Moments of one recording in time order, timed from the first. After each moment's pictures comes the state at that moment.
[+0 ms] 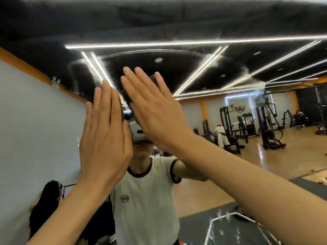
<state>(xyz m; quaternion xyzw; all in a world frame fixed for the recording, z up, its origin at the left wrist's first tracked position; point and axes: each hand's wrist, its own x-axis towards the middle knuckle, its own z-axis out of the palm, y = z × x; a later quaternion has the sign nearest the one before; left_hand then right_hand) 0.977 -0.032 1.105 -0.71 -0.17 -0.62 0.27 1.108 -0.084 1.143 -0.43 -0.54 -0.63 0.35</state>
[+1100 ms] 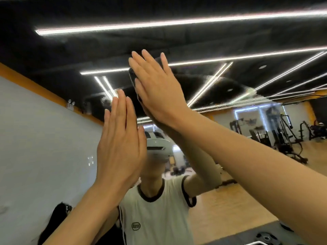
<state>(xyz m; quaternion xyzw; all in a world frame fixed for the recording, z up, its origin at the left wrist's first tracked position) 0.987 -0.032 1.148 -0.72 -0.17 -0.61 0.29 1.106 -0.090 1.248 -0.48 -0.51 -0.62 0.35</state>
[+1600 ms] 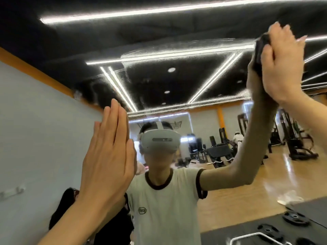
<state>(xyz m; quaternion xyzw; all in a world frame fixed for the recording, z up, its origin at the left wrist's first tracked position) 0.979 -0.030 1.104 -0.73 -0.19 -0.57 0.32 1.323 -0.189 1.223 -0.54 -0.35 -0.55 0.54</state>
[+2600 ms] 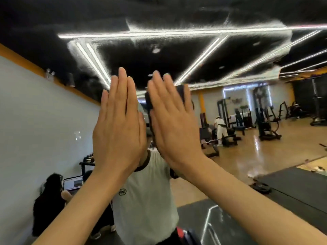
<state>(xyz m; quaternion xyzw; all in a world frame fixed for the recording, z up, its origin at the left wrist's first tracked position) 0.983 -0.029 1.094 -0.71 -0.17 -0.60 0.31 1.097 -0.087 1.082 -0.48 -0.49 -0.56 0.46</state>
